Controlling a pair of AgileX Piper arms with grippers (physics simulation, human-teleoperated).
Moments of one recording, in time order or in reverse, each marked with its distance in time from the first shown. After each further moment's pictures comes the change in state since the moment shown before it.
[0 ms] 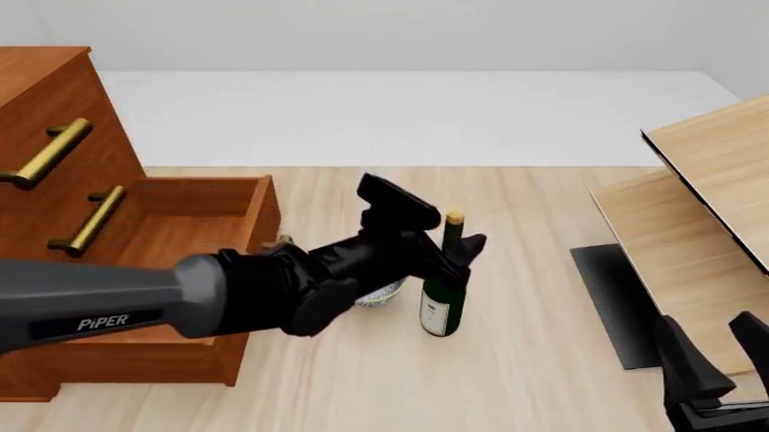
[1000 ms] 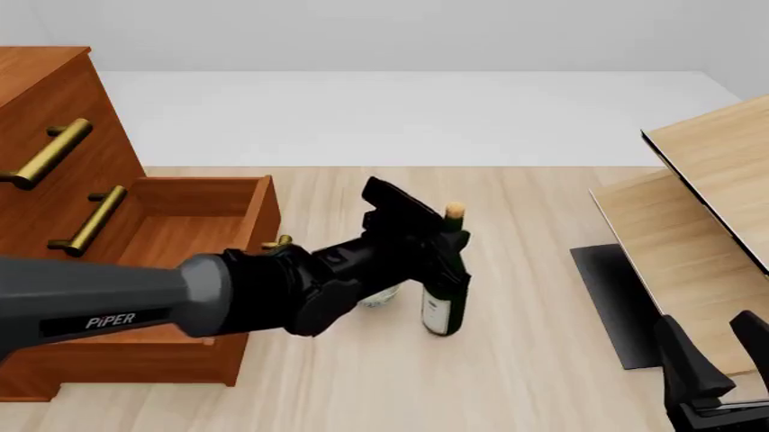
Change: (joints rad) left arm -0.001 0.013 -0.009 0.028 0.029; right arm 0.001 0.005 -0.005 0.001 -0.013
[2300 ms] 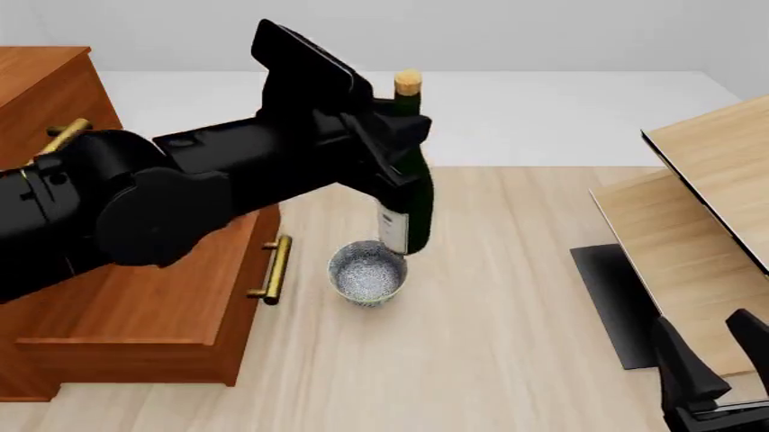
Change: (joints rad) left arm 0.027 -0.432 -0.114 0.398 0.173; right arm 0.027 -0.002 -0.002 0.002 -0.034
